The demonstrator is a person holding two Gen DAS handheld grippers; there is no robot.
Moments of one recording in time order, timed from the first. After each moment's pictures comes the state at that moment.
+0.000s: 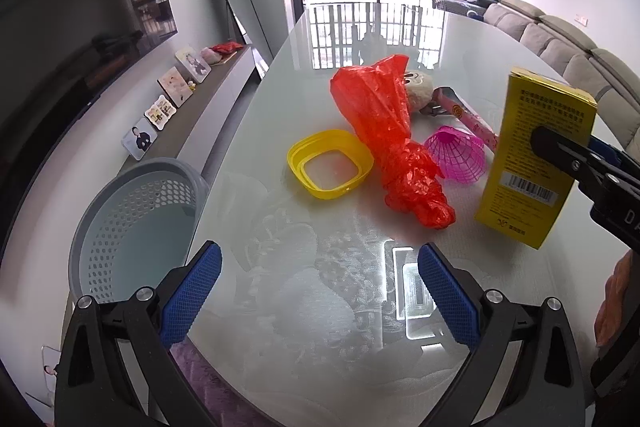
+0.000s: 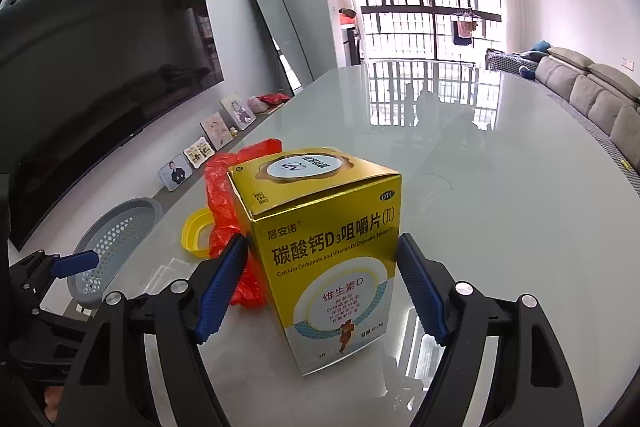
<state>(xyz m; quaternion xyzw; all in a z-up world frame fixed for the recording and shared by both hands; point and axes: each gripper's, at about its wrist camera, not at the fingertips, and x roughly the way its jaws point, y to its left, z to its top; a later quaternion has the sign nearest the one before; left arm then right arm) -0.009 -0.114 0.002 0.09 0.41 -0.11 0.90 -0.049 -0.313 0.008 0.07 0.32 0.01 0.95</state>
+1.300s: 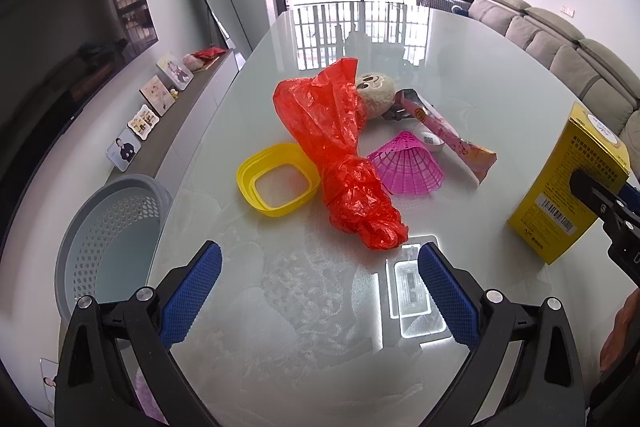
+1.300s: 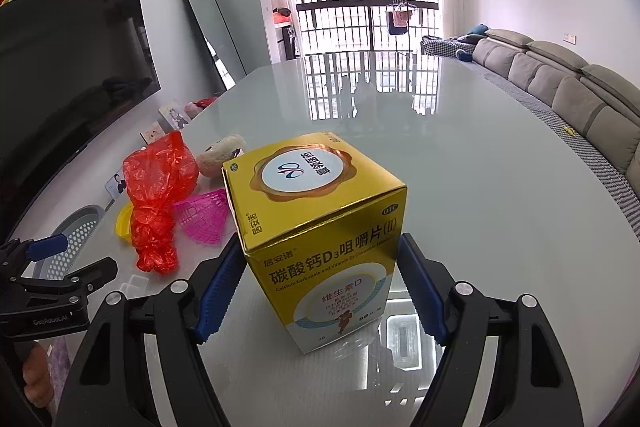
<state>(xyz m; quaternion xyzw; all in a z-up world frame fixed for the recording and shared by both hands) -0.007 -0.154 0.004 0.10 0.41 -0.13 0.90 -0.088 -0.352 -0.005 0.08 0.32 -0.10 0.94</state>
